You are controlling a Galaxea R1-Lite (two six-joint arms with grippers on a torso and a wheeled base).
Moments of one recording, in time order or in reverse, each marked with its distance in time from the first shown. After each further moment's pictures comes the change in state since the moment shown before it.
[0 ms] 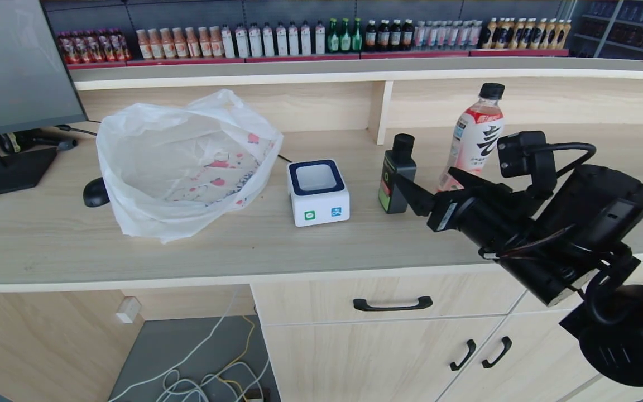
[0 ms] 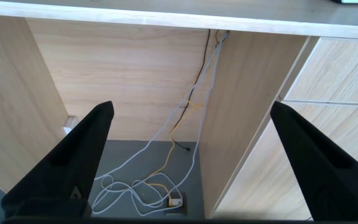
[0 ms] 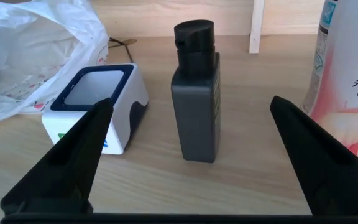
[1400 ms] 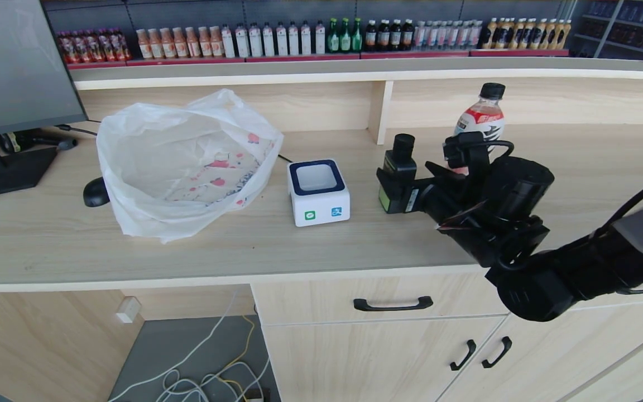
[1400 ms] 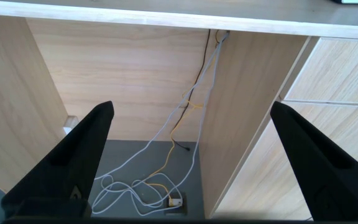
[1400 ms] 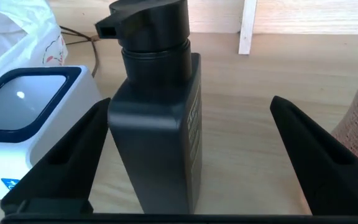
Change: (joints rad) left arm 0.000 0.000 0.000 0.000 0.000 0.000; right arm -0.067 0.243 -0.291 0.049 0.017 -0.037
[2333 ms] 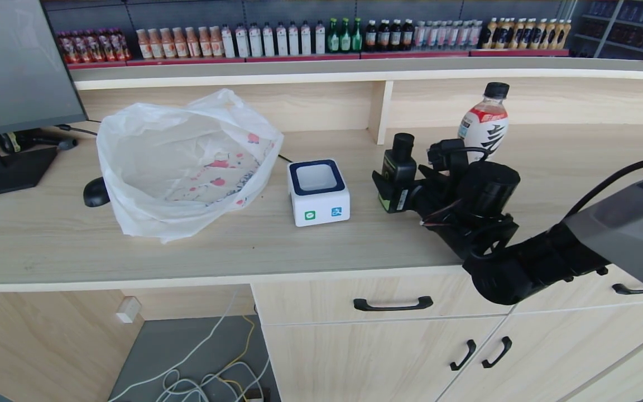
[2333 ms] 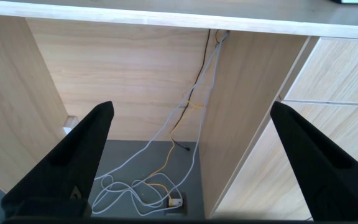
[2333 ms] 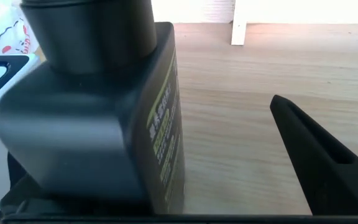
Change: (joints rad) left arm 0.000 0.000 0.000 0.000 0.000 0.000; right arm -0.040 0.129 -0.138 0.022 -0.001 0.001
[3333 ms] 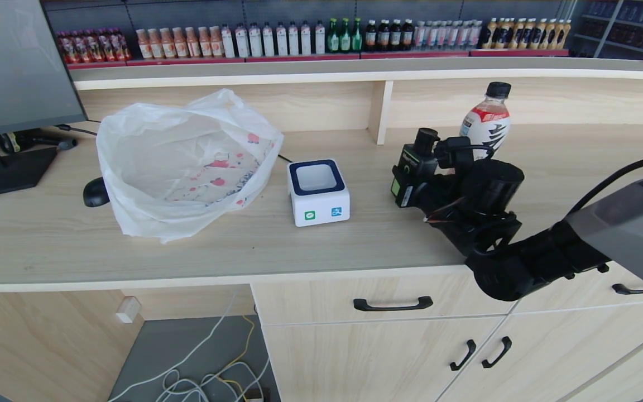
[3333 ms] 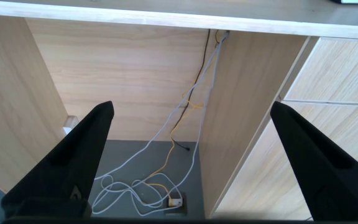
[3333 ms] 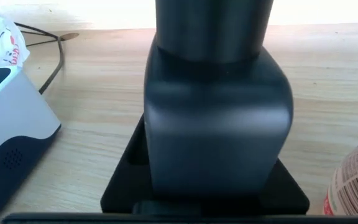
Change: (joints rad) left arm 0.000 0.000 0.000 0.000 0.000 0.000; right arm -0.013 0.002 -0.013 -0.005 -0.001 0.017
